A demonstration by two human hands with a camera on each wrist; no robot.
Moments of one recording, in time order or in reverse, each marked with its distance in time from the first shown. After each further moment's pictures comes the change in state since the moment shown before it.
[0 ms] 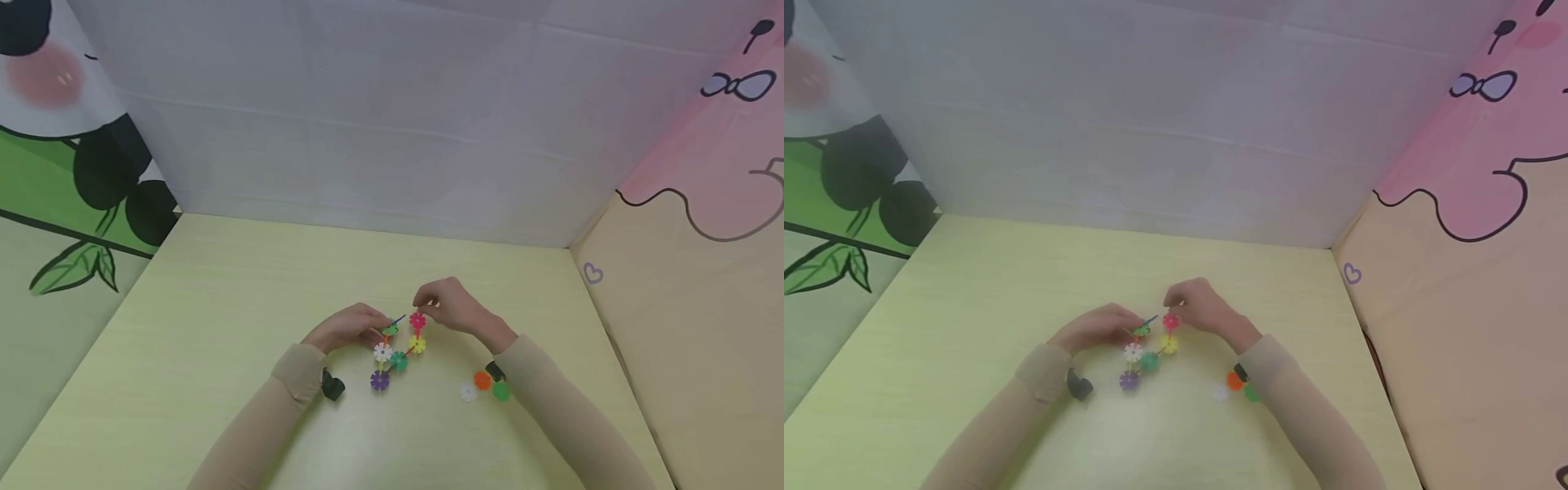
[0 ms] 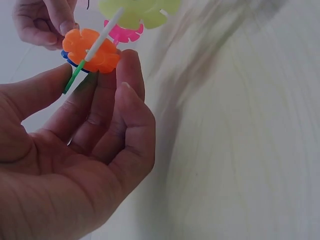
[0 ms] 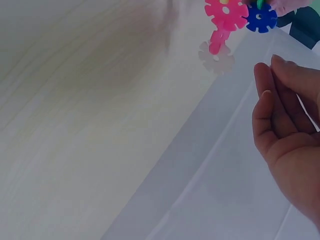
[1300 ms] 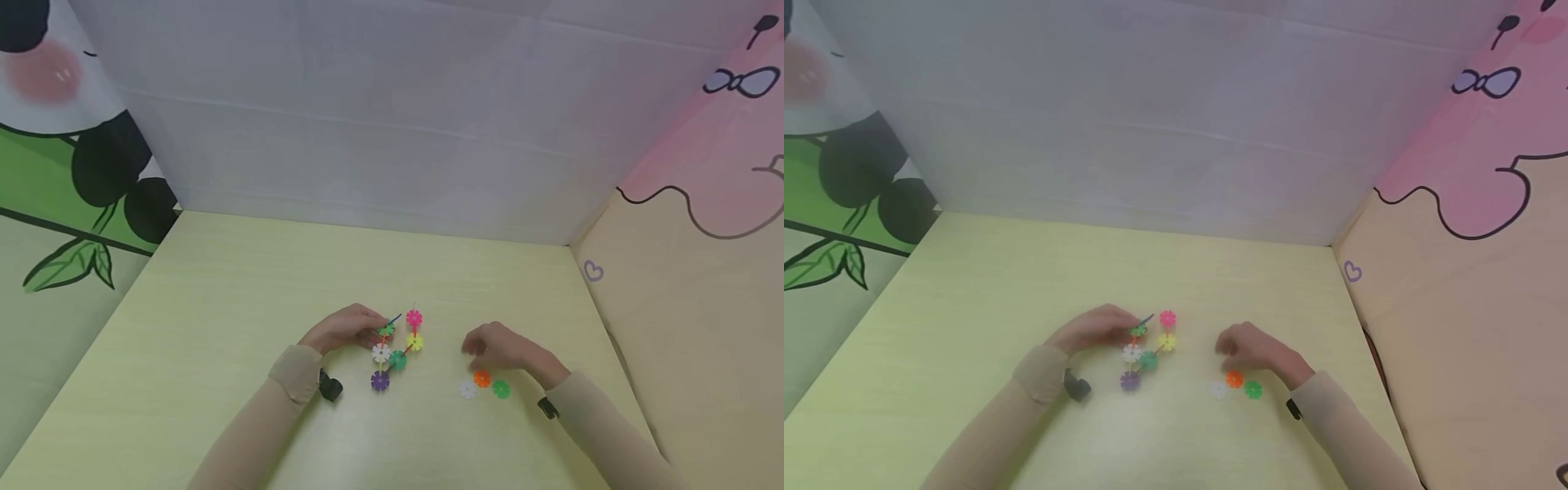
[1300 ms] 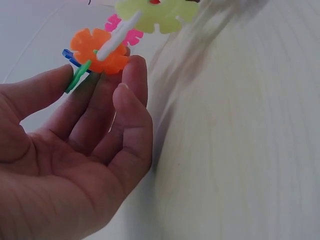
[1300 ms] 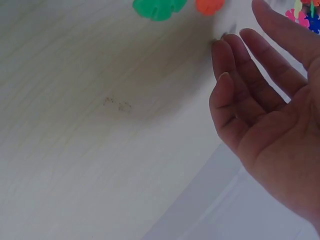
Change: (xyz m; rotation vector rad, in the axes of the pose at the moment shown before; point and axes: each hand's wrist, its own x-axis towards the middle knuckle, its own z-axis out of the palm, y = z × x) left_hand -0.003 -0.009 -0.003 -0.018 0.025 0.014; right_hand -0.095 0.053 0.006 0.079 -0.309 0.237
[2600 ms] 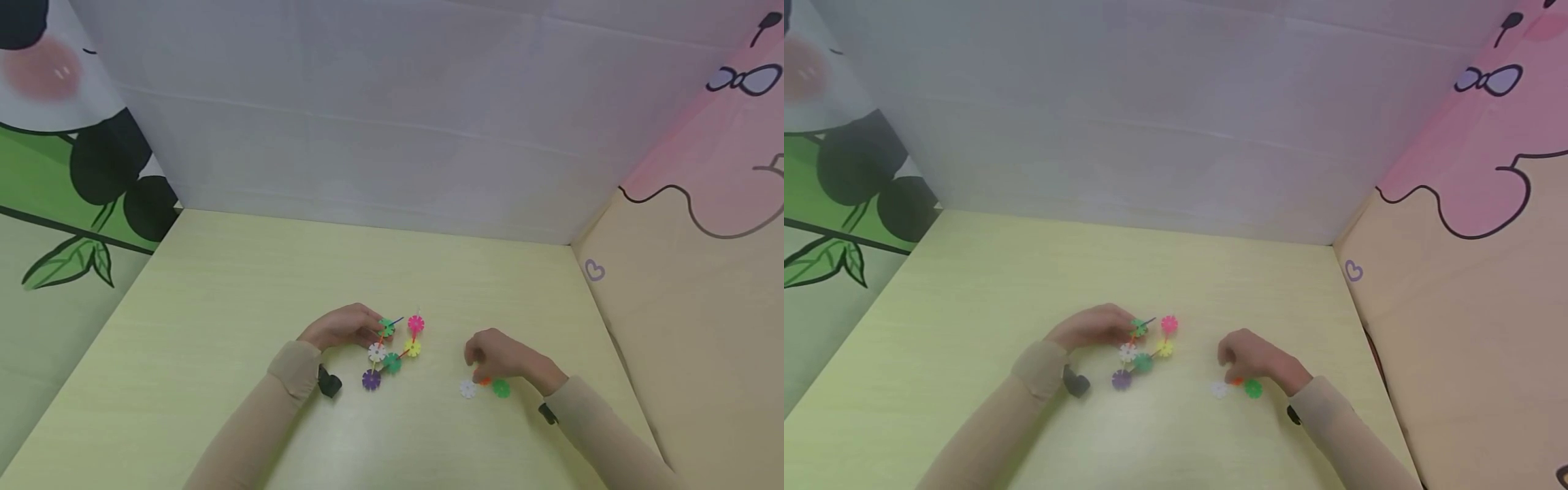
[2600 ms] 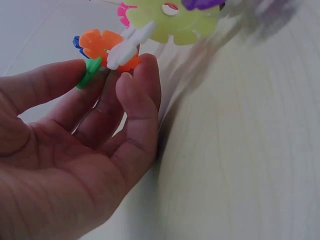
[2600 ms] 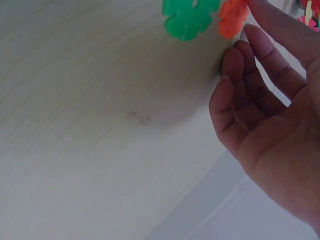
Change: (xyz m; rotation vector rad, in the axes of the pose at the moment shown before) left_hand 0.005 0.001 -0.004 -0.017 -0.077 -0.029; right_hand -0.004 0.005 0.015 -0.041 -0.019 -0.003
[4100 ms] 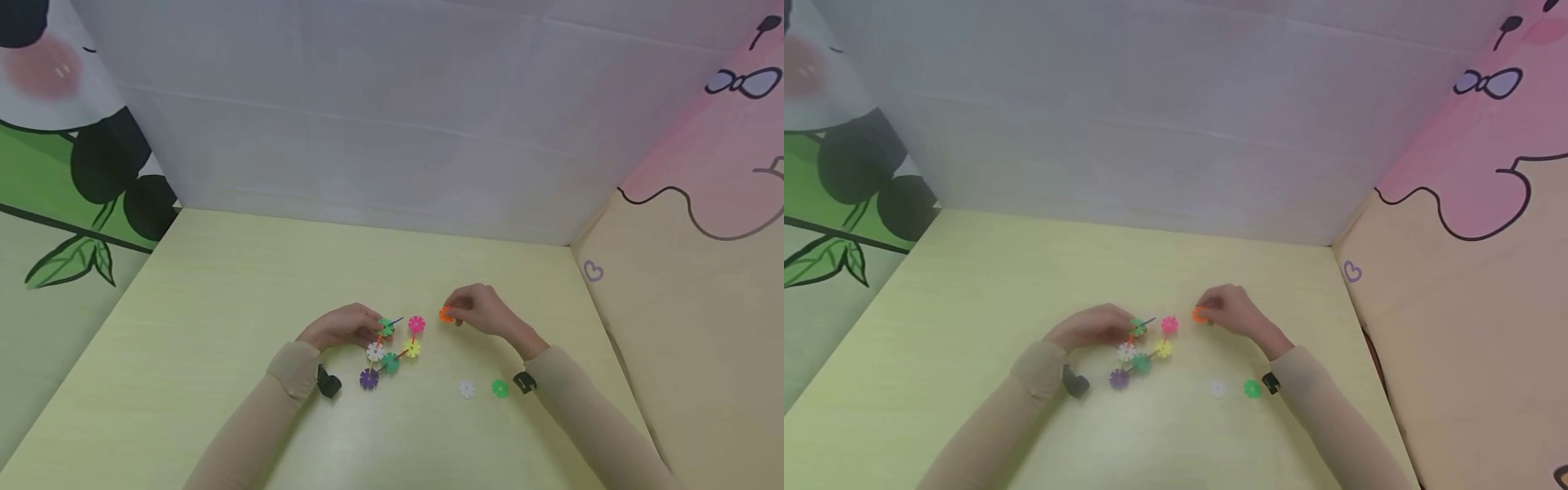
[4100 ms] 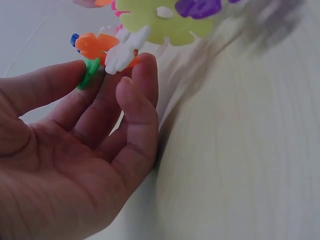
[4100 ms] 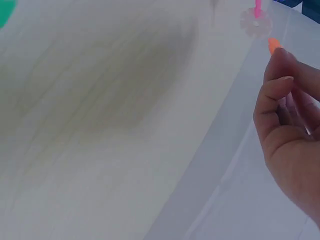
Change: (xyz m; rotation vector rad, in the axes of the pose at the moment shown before) left_hand -0.004 0.001 0.001 -0.008 -0.025 0.018; right_hand 0.045 -0.022 -0.046 0.253 0.293 -0.047
